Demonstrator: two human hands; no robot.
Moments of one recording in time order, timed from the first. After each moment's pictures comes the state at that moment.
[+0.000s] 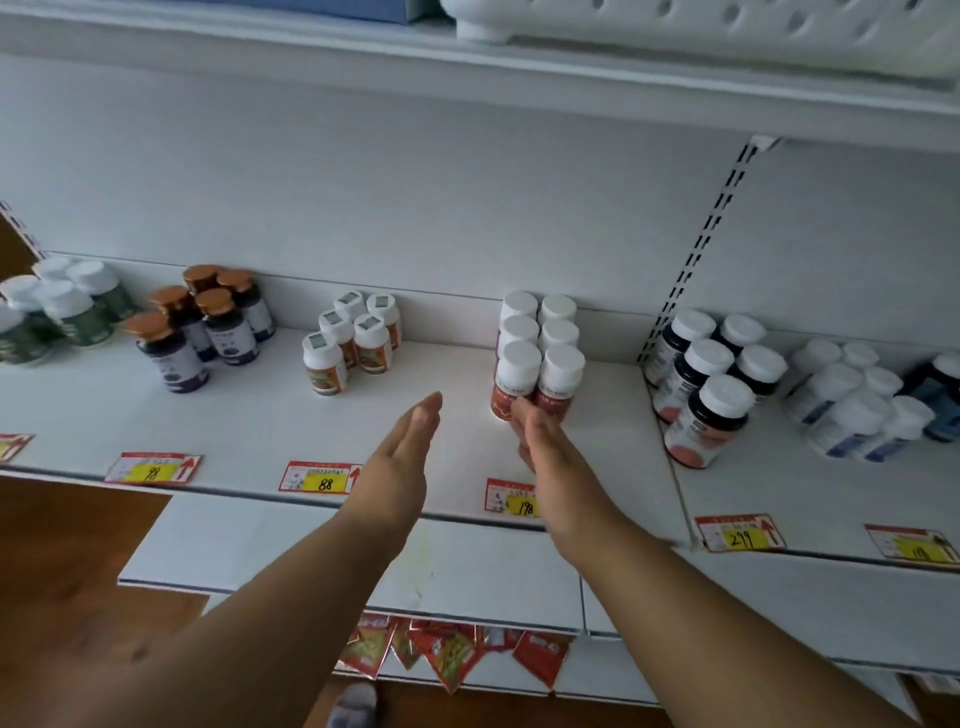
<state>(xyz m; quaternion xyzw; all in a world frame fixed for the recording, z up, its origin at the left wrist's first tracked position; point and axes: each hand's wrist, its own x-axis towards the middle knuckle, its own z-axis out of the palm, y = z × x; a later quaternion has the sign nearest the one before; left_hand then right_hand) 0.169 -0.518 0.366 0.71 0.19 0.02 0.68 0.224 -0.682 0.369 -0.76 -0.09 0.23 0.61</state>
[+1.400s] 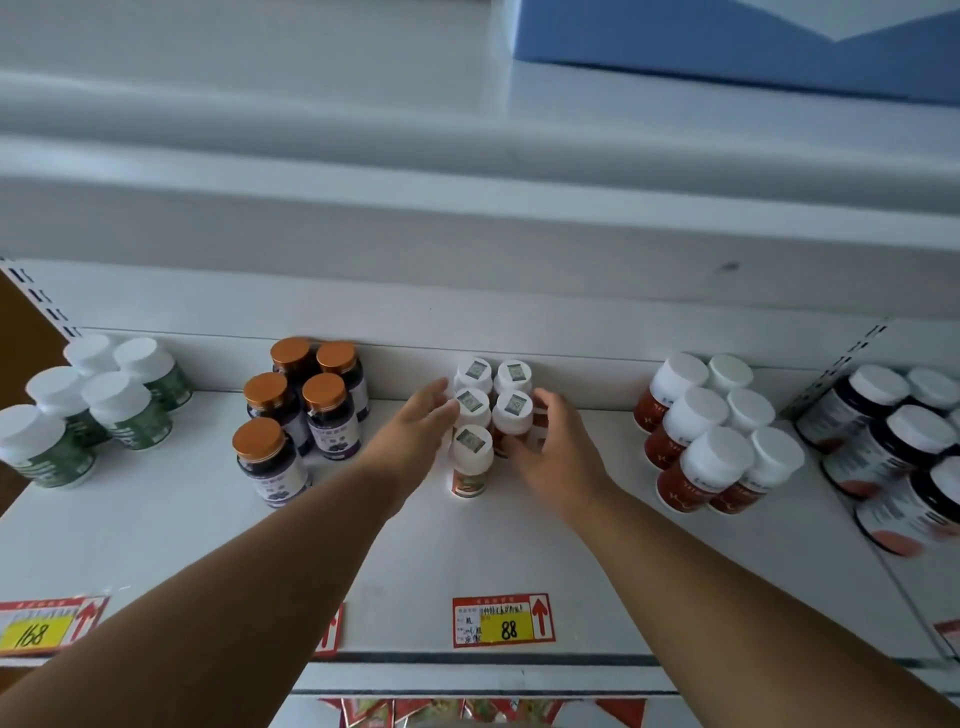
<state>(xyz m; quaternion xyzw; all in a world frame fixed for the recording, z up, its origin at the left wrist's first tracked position) 0.293 -0.278 0.355 0.73 0.17 -0.05 0.66 0.341 -0.461 0.326 -0.89 -0.08 0.05 0.45</state>
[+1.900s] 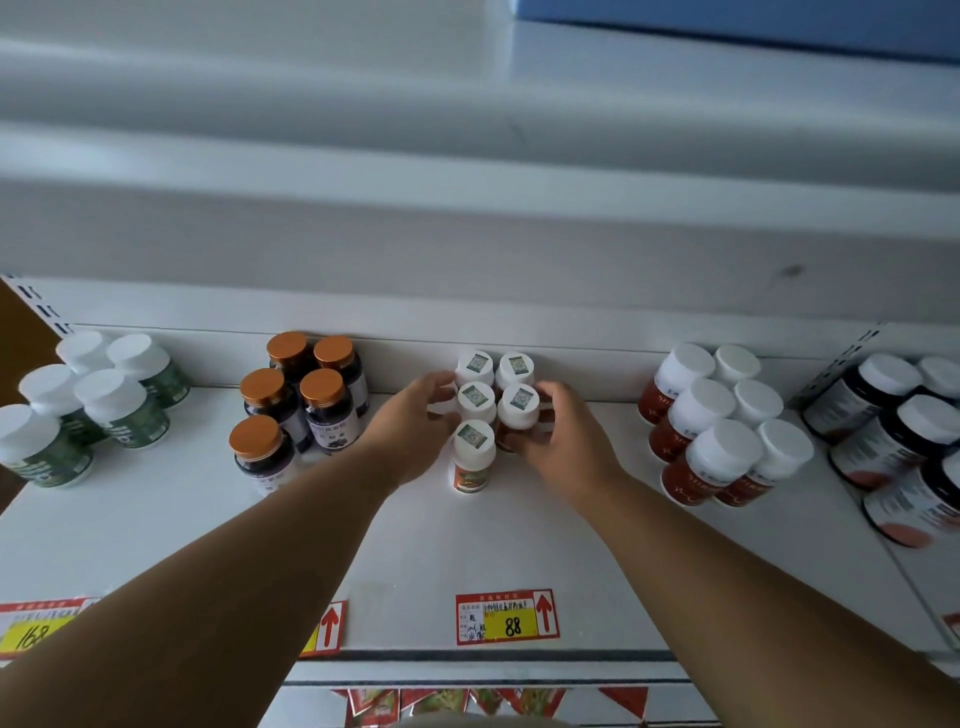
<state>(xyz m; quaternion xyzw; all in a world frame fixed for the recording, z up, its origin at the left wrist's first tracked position) 0.312 -0.268 0.346 0.85 0.13 -0.03 0.51 0.353 -0.467 0.318 -0.89 -0.09 0.04 0.44</state>
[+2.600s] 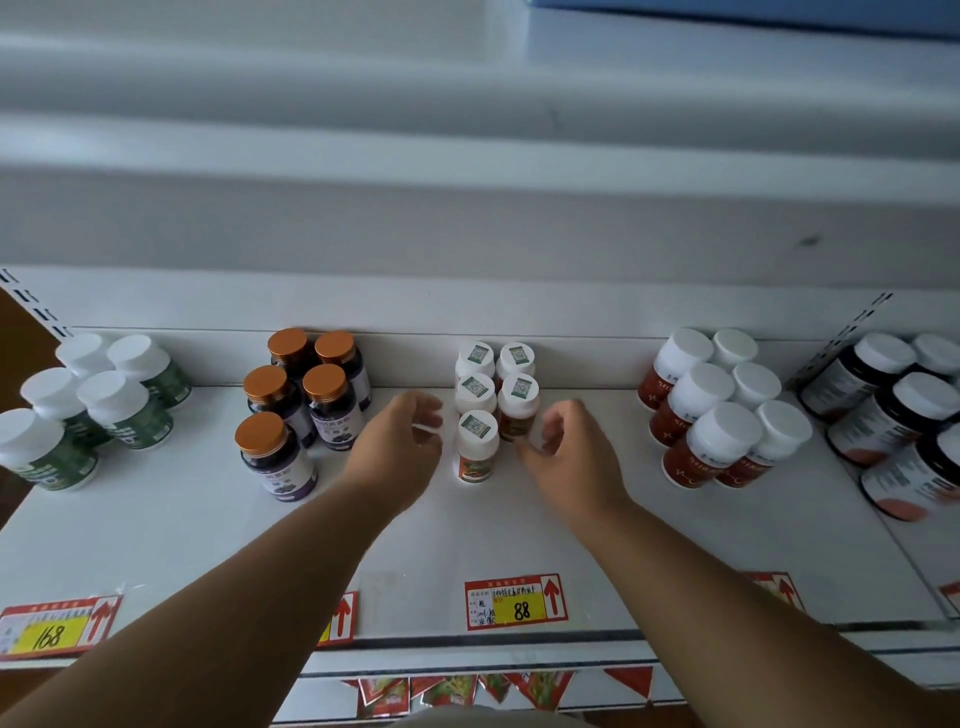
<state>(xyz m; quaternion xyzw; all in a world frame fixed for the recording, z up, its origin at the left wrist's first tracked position) 0.273 -0.264 0.338 0.89 0.14 0.02 0.44 0.312 -0.464 0.324 -0.92 -0.05 -0.01 0.38</state>
